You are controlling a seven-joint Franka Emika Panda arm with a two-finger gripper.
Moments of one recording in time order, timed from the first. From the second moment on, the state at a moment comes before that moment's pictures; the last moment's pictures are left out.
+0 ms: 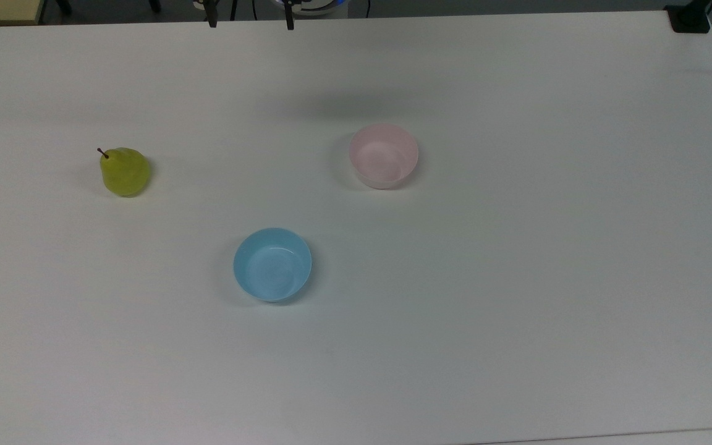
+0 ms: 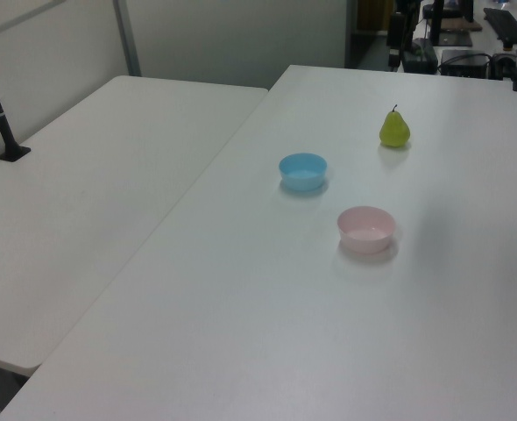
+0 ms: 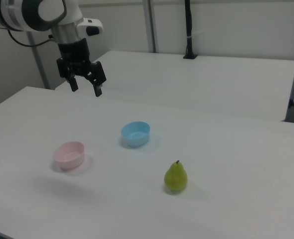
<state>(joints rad) 0.06 -0.02 -0.08 -1.63 0.00 1.65 -0.02</state>
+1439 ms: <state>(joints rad) -0.13 0.10 -0.10 -1.68 -0.03 1.76 -0.24</state>
